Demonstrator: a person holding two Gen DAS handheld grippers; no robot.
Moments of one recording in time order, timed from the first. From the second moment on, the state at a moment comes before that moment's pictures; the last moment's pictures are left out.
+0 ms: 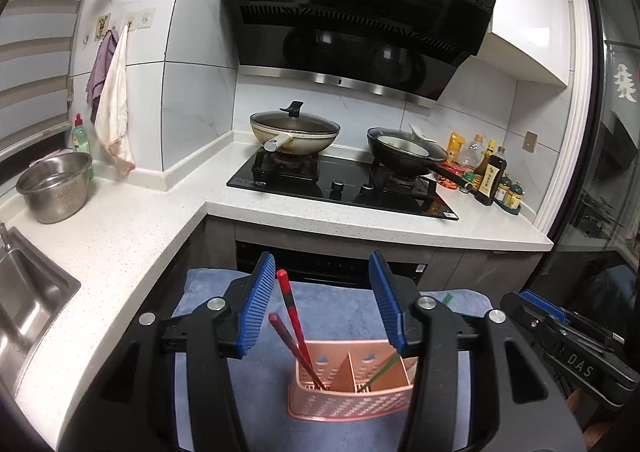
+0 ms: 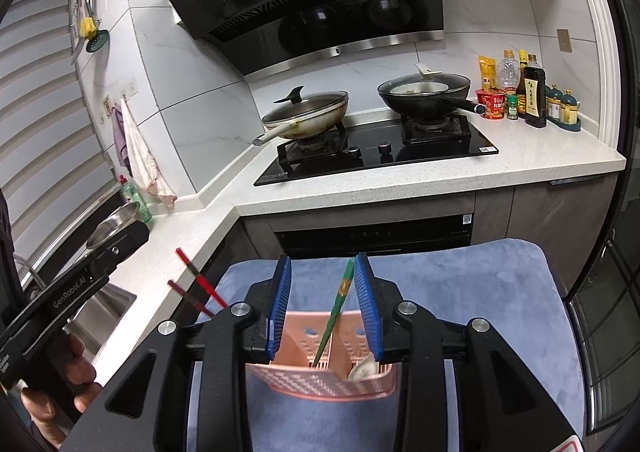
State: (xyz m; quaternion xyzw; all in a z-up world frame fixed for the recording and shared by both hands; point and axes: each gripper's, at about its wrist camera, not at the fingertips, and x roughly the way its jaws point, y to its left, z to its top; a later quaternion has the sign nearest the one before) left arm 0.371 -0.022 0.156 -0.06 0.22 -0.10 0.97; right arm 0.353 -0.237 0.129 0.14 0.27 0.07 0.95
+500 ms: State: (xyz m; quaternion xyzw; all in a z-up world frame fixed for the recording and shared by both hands) left arm 0.286 -0.020 0.129 -0.03 0.26 -0.10 0.96; right arm 0.244 -0.223 0.105 0.08 0.30 0.06 0.95
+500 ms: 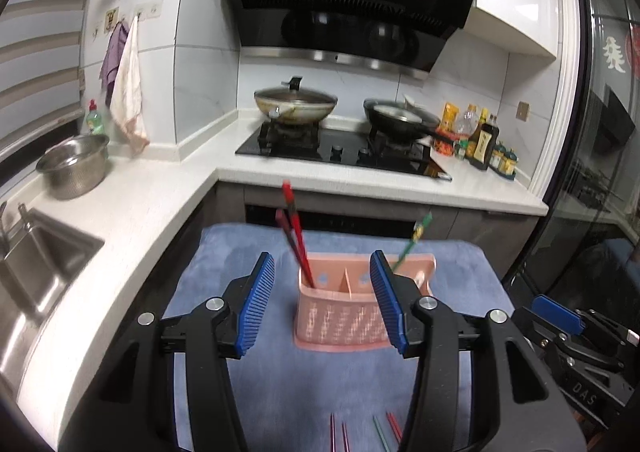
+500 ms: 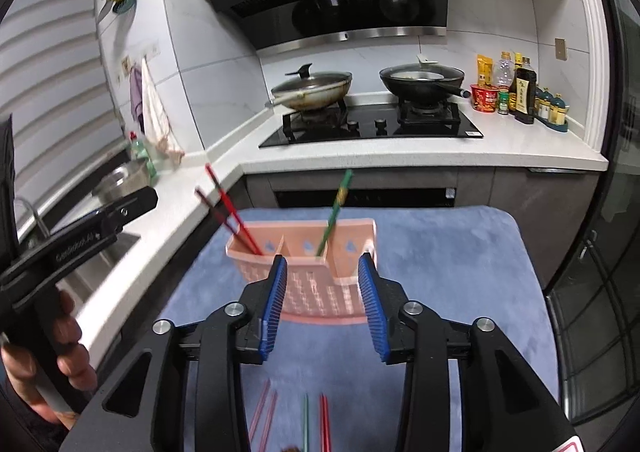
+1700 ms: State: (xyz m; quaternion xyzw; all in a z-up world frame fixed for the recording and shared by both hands) left arm 0.115 0.006 -0.072 0.00 0.45 -0.09 0.89; right arm 0.055 -0.211 -0.078 0.04 0.45 0.01 0.89
